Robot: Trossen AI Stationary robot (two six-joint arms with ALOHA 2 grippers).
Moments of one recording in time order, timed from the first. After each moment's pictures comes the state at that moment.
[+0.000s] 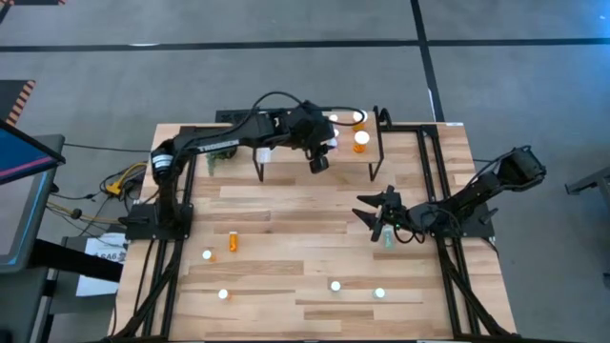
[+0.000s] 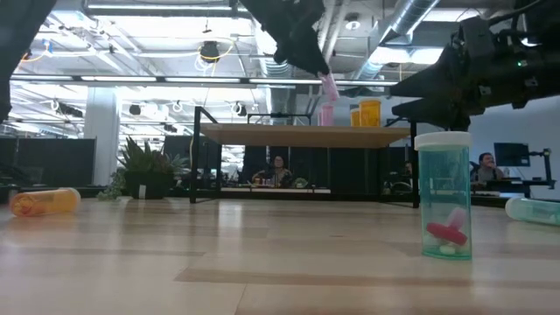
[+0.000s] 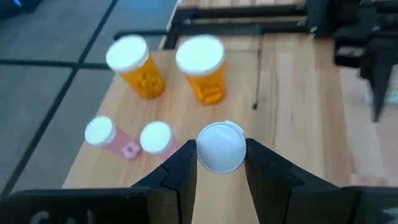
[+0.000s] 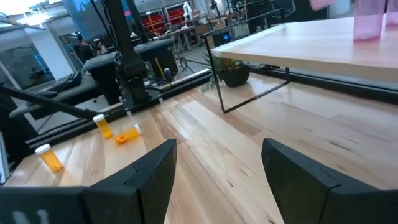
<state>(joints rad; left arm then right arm) 0.29 1.90 1.85 -0.64 -0.07 0.20 0.34 1.28 0.12 1.10 0.75 0.34</state>
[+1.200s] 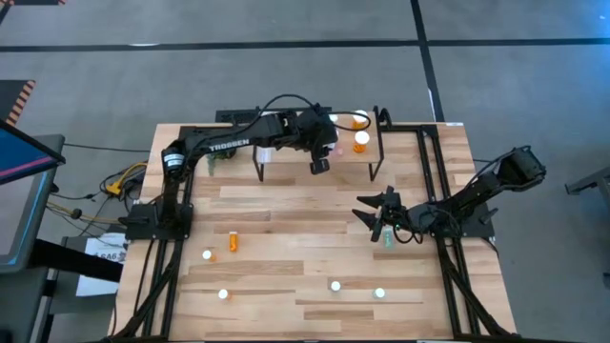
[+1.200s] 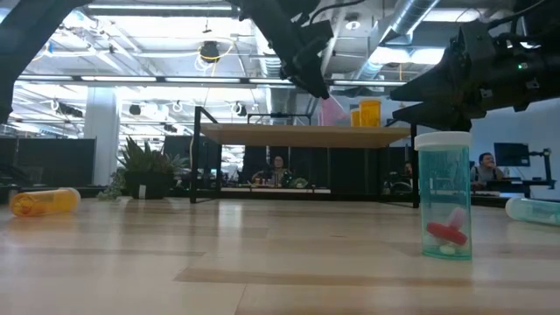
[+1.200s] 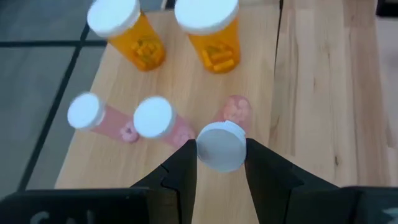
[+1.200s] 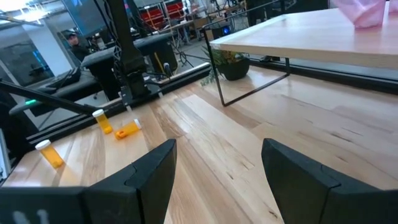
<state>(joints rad) 0.30 2.00 1.93 -0.73 -0.12 0.25 0.34 1.28 0.12 1.07 0.74 0.38</state>
